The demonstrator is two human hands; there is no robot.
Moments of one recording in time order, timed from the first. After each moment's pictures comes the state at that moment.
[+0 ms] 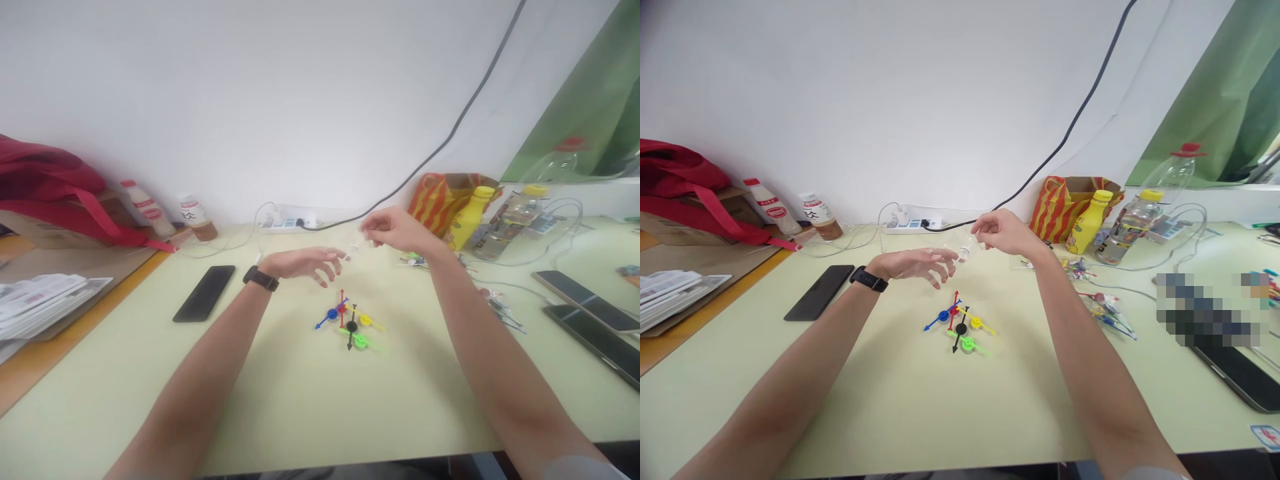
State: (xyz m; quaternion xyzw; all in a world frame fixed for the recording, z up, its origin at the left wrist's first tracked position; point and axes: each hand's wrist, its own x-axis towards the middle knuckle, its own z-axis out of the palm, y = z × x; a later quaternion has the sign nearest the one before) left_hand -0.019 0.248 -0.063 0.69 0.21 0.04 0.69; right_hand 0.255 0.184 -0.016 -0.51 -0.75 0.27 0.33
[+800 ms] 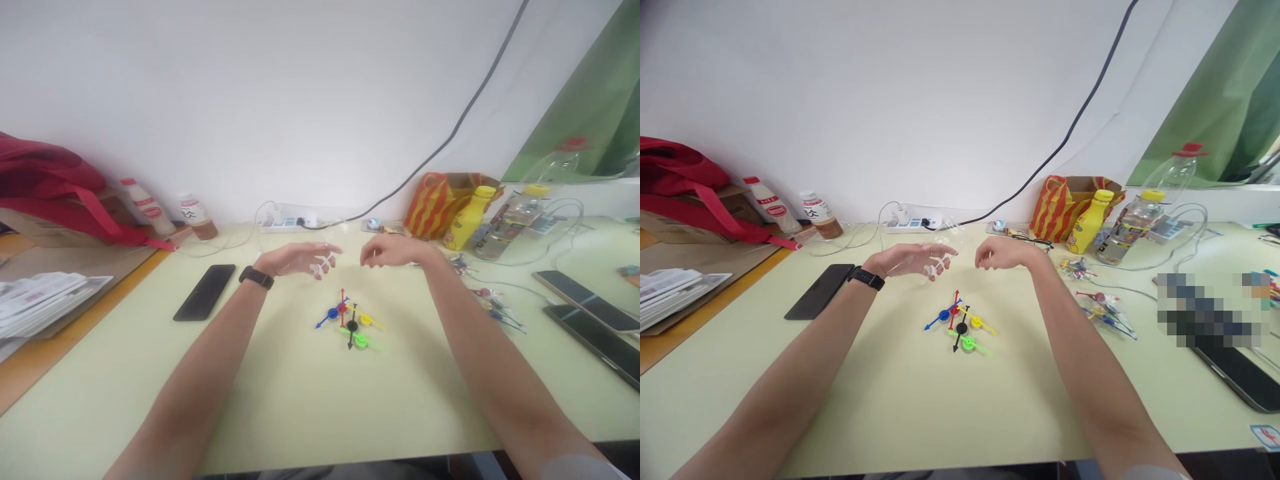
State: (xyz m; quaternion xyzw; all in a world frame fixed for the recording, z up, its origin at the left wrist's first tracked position) left_hand -0.032 0.263 -0.070 0.66 0.20 0.08 0.72; right_hand 0.264 0.202 -0.041 -0.51 -0.80 0.31 0.04
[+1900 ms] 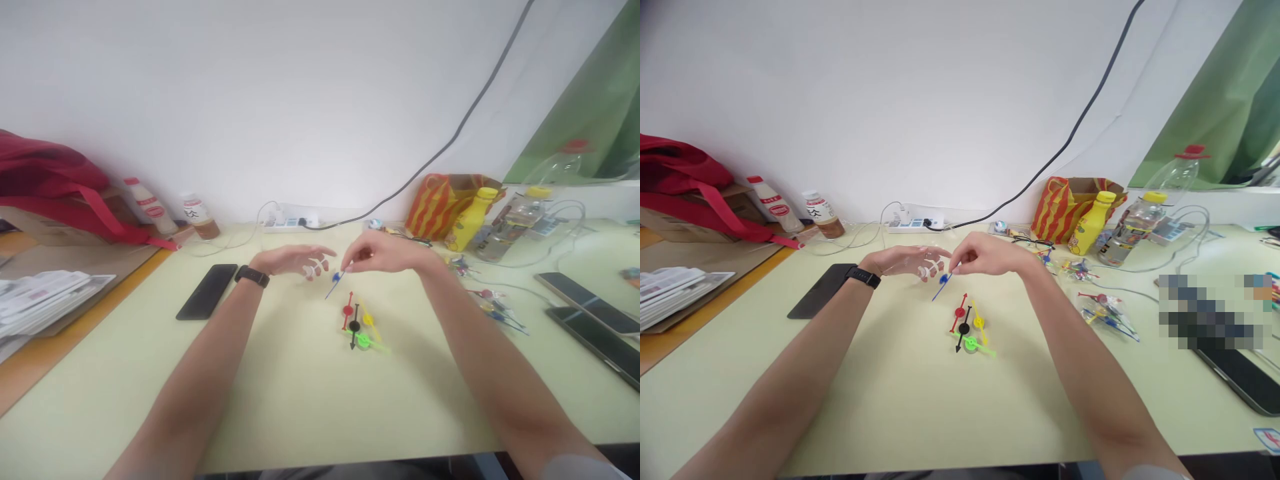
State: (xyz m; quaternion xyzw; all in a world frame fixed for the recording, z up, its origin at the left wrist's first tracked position) left_hand -0.054 0.278 -0.082 0.66 0.21 0.05 0.72; right_hand 0.221 0.171 -0.014 -0.37 -0.87 0.29 0.15
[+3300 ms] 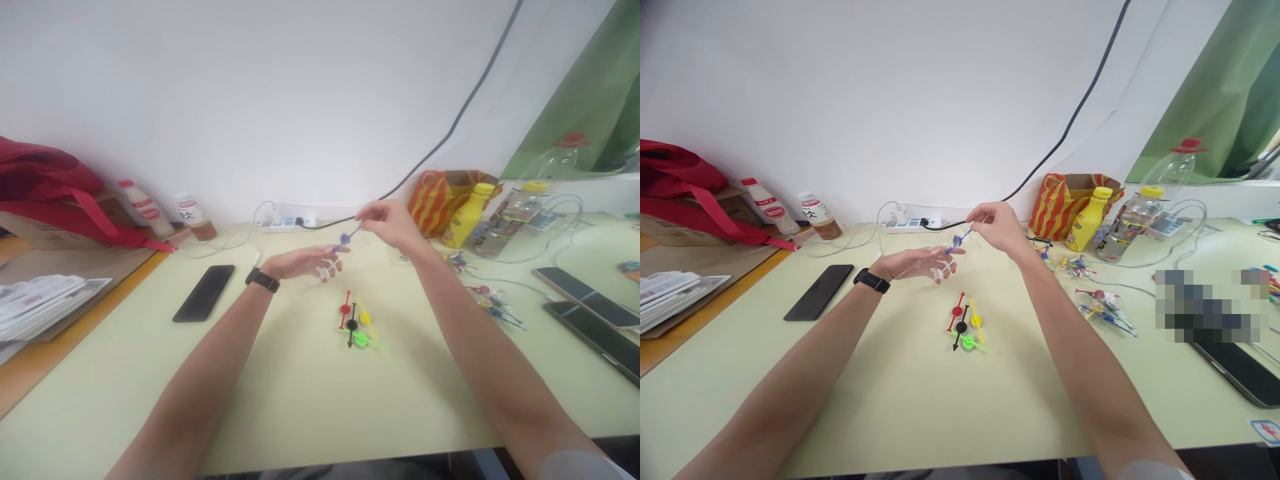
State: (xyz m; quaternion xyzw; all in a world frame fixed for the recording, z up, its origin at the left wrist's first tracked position) left_hand -0.018 0.255 -0.077 0.68 0.18 0.07 0.71; right_hand 0.236 0.193 -0.026 -0.53 -0.68 0.20 0.47
